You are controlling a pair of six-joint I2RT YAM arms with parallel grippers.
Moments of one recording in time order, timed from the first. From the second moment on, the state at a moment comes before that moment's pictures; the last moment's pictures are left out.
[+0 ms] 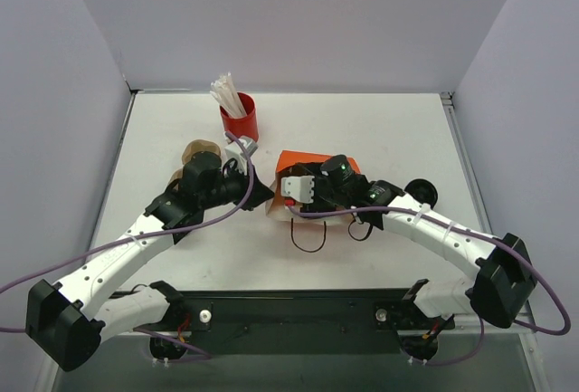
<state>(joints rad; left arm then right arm) -0.63 1.06 0.85 -0.19 0.33 -0.39 0.79 1.30 0.94 -0.35 0.02 -0.95</state>
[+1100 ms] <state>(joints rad) -0.63 1.07 0.87 -0.26 0.33 -0.40 0.76 1.26 0.88 -0.31 0.07 -1.06</state>
